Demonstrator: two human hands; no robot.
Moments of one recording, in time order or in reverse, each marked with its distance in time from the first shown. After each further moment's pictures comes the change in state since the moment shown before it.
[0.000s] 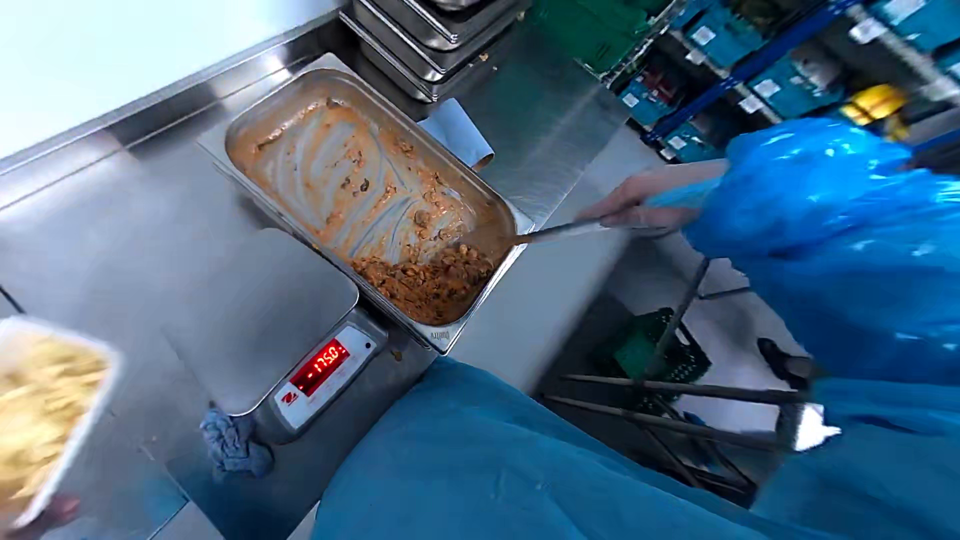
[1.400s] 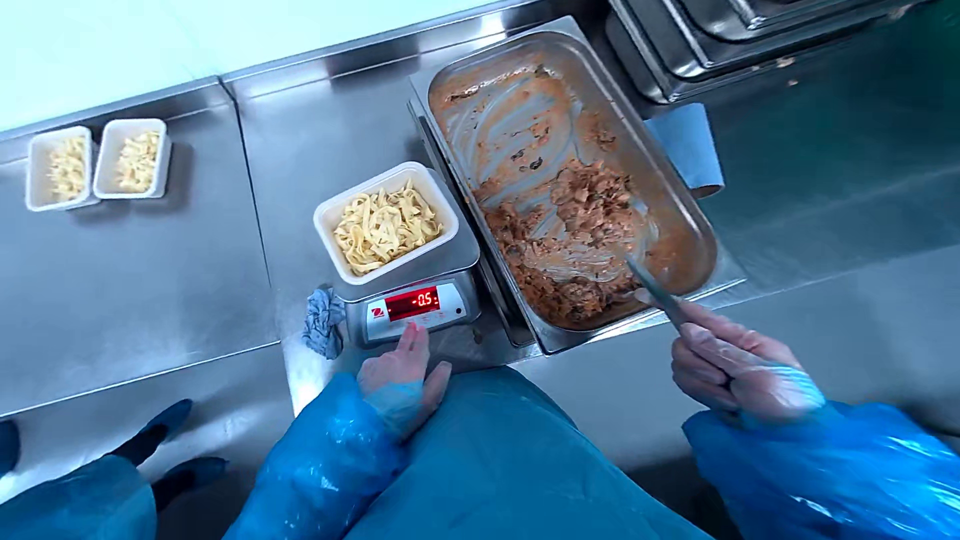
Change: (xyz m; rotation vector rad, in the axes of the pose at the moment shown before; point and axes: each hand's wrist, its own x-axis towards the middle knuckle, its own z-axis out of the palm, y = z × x) left_hand -0.166 0.031 0.234 1.125 -0.603 0.180; right_hand 0.024 -0.075 0.159 1.352 0.236 -0.188
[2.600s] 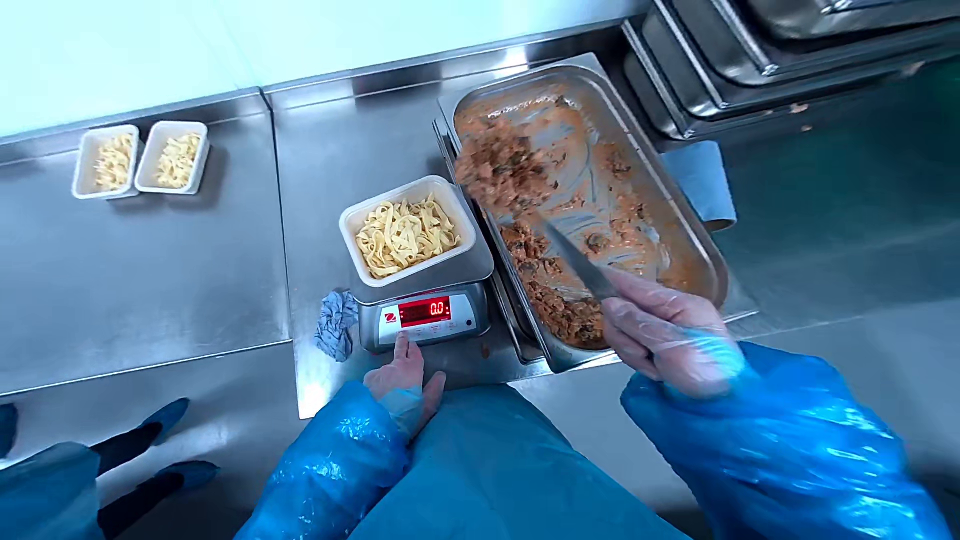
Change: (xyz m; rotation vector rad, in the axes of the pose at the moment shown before) left_hand 0.009 -0.010 0.020 -0.068 -0.105 -0.228; right_hand 0.020 -0.056 0.100 -0.202 -0.189 -0.214
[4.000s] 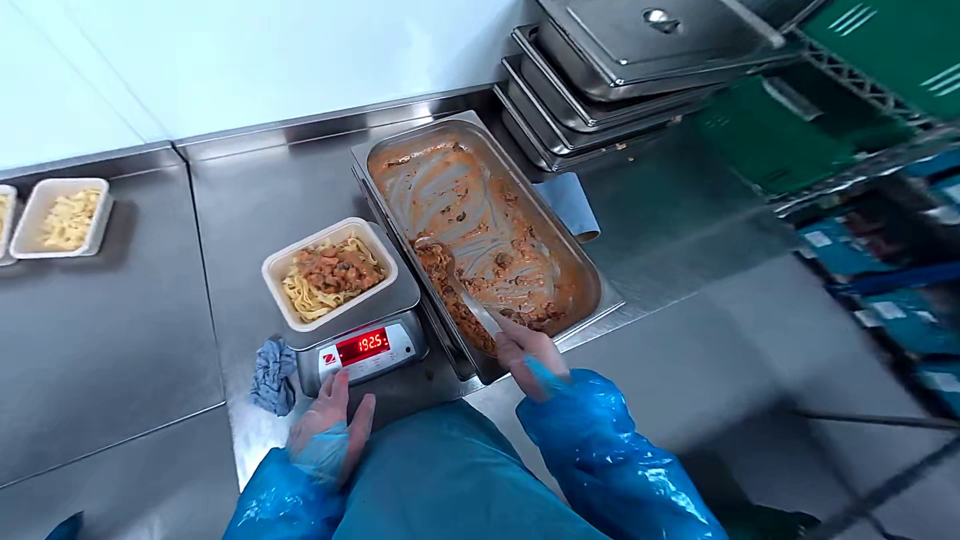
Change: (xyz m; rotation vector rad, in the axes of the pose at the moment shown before) left_hand 0.002 -0.024 0.005 -0.094 0.203 0.023; right_hand -0.002 0.068 0.000 -0.573 0.170 0.218
